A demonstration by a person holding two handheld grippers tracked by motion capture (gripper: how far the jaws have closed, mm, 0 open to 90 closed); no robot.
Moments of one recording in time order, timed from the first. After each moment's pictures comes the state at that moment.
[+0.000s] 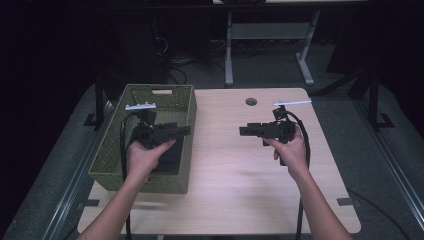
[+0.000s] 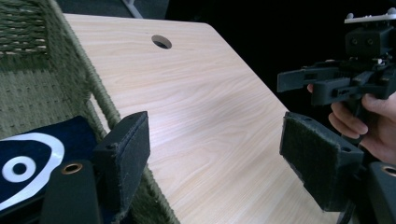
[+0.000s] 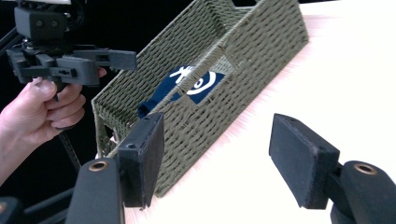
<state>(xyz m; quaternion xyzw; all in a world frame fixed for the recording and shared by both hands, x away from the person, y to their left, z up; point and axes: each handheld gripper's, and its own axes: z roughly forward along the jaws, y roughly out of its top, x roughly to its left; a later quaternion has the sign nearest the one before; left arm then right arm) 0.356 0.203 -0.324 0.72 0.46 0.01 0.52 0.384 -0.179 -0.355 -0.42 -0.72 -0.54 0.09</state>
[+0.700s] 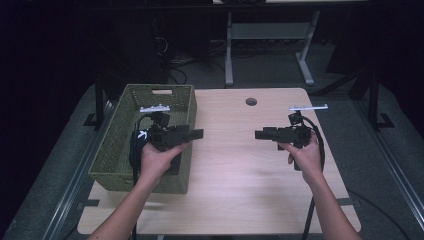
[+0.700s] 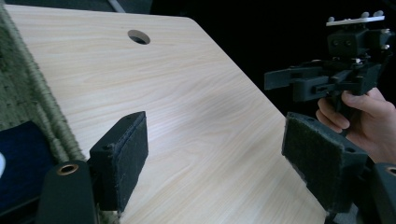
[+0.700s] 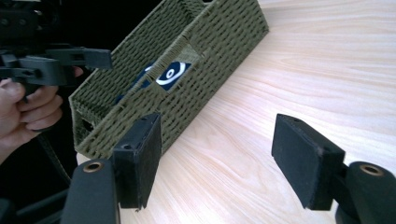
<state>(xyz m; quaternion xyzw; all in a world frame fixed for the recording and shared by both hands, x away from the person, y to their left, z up) 0.353 0.173 -0.329 0.73 0.44 -0.01 0.53 0.376 -0.218 -0.369 -0.45 -0.72 -0.53 0.07</state>
